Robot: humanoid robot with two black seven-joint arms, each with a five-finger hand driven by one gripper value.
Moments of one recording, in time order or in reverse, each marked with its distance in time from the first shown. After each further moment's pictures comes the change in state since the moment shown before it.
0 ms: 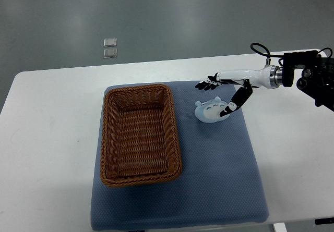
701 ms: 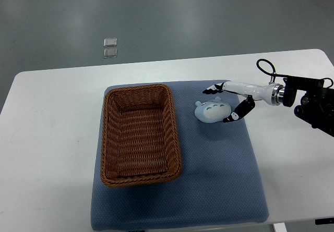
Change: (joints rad) left arm 0.000 0.000 0.000 0.000 0.000 0.000 0.000; right arm -0.101 0.003 -0.072 0.010 -0.009 -0.338 0.000
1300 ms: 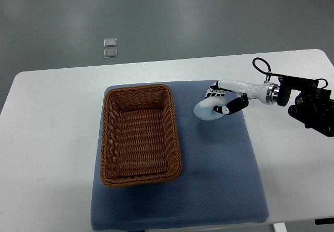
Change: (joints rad) left arm 0.000 0.000 0.000 0.000 0.000 0.000 0.000; right arm 0.004 0.034 0.021 -0.014 0.018 -0.016 0.007
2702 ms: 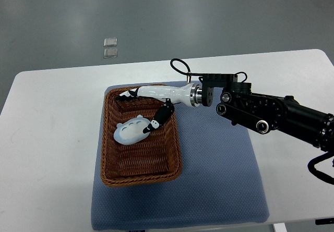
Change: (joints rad) left arm 0.000 0.000 0.000 0.000 0.000 0.000 0.000; right arm 0.142 0.347 -0.009 0.022 0.053 0.090 -0.093
